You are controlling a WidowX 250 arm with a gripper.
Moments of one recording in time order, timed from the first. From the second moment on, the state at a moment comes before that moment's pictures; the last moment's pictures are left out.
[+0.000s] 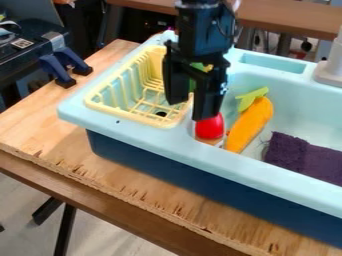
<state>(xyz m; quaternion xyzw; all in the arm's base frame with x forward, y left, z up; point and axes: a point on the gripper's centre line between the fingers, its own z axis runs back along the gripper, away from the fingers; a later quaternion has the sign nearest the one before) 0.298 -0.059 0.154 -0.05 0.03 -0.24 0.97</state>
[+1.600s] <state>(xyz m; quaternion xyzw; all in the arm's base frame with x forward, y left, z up) 0.292 -0.097 0.163 -0.02 0.01 -0.28 0.96</state>
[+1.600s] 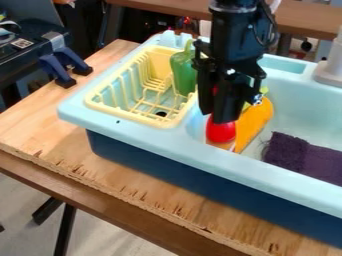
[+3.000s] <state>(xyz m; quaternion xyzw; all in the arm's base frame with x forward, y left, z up) 0.280 -0.009 0.250 0.03 -0.09 -0.09 0.99</state>
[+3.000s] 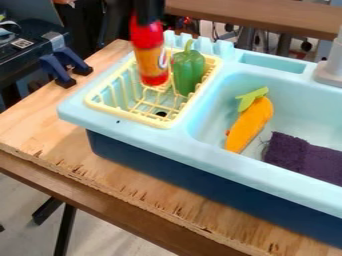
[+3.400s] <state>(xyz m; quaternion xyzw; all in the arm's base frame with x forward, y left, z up) 0.273 0.002 0.204 -0.04 -0.07 -0.04 1.00</state>
